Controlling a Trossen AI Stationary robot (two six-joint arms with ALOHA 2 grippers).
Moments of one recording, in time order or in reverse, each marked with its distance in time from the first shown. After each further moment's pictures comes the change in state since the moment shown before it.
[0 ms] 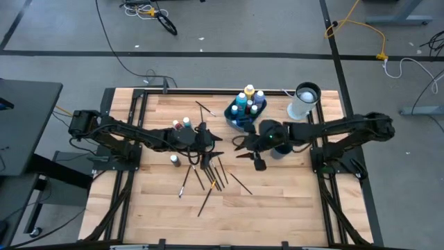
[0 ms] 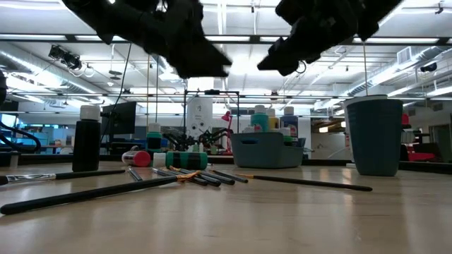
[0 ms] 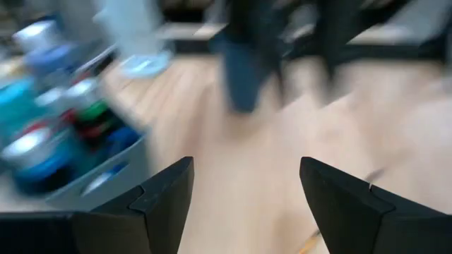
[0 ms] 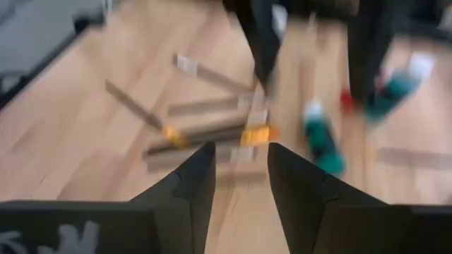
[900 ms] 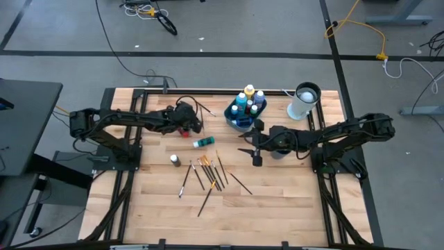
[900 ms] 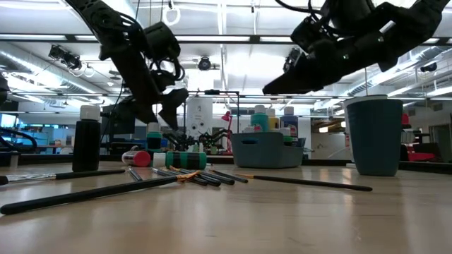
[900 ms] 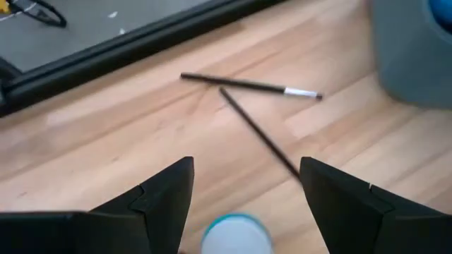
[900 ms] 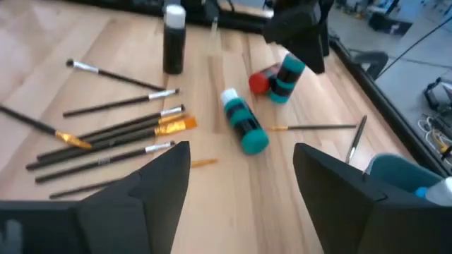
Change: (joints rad) left arm 0.342 -0.011 0.000 -0.560 -0.326 -0.548; right arm 0.002 0.000 -0.273 0.413 0.308 0.032
